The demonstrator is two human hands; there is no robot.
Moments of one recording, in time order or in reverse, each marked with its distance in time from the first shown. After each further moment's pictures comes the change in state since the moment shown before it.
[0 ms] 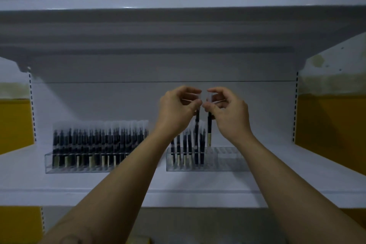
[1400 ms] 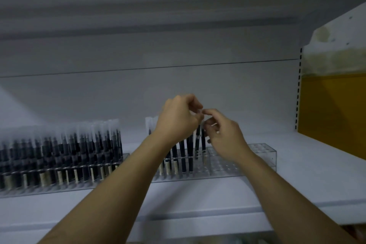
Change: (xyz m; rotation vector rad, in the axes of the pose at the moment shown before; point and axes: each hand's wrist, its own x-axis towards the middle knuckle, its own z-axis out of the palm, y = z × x) left_hand 0.038 -0.070 0.067 0.435 -0.197 0.016; right_hand -0.006 0.123 0.004 -0.146 -0.242 0.167
